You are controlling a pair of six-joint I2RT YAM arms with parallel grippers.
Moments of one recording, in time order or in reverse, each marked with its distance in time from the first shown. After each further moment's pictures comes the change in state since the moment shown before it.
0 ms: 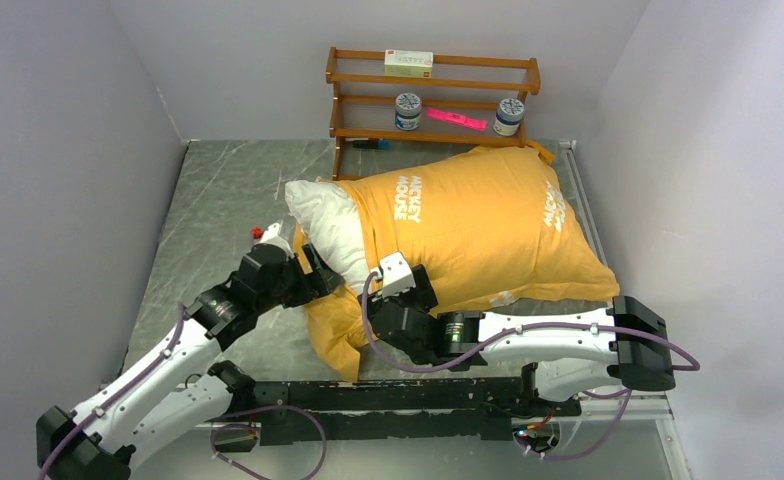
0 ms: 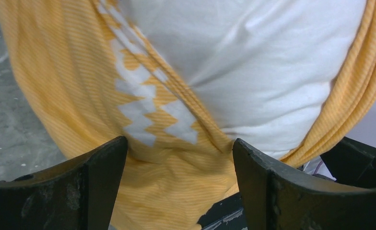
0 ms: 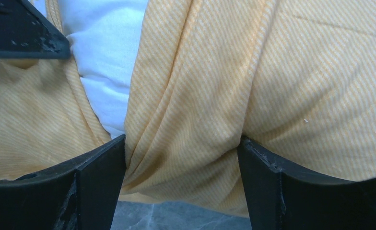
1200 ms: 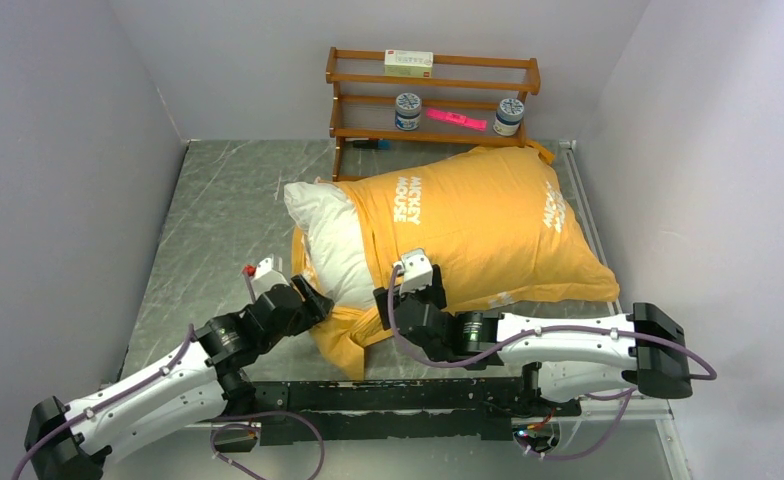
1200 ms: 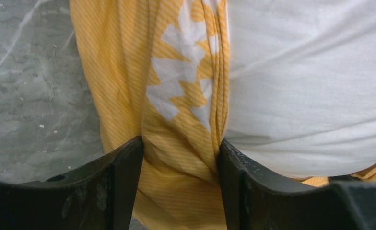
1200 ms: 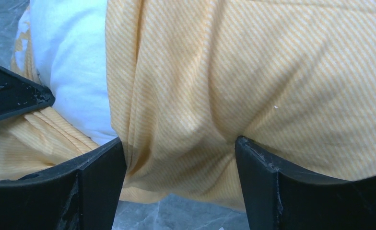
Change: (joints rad) left arm -0.282 -0.089 -0.188 -0.031 -0.395 -0.290; right arm -0.042 -0.103 -0.092 0.040 -0.054 0.068
